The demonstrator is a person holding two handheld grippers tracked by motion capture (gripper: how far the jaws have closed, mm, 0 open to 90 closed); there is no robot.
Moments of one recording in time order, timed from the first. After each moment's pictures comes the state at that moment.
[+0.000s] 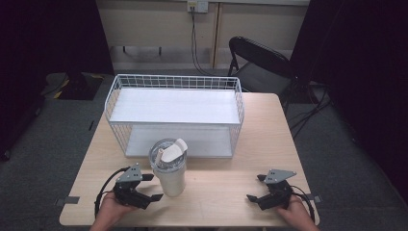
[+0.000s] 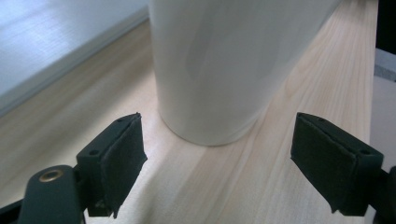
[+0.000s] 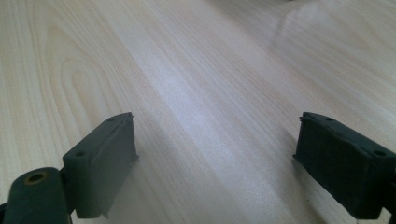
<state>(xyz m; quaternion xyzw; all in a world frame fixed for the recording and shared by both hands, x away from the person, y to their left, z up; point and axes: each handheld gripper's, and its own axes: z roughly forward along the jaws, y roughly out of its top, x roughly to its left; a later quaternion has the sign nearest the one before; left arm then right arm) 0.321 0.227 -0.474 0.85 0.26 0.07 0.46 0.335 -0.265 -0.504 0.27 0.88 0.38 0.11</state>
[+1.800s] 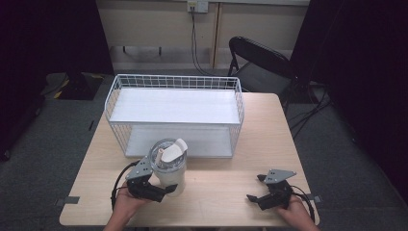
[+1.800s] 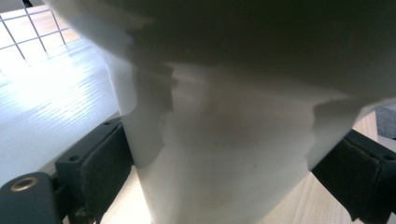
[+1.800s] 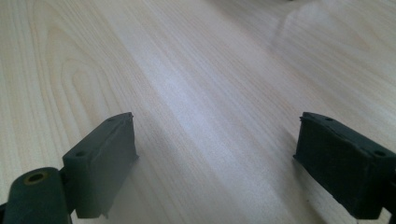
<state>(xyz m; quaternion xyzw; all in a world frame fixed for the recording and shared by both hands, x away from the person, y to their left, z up) 0.332 0.189 -0.466 0.81 0.24 0.12 0.52 0.335 -0.265 -0.504 0.27 0.88 0.38 0.11</state>
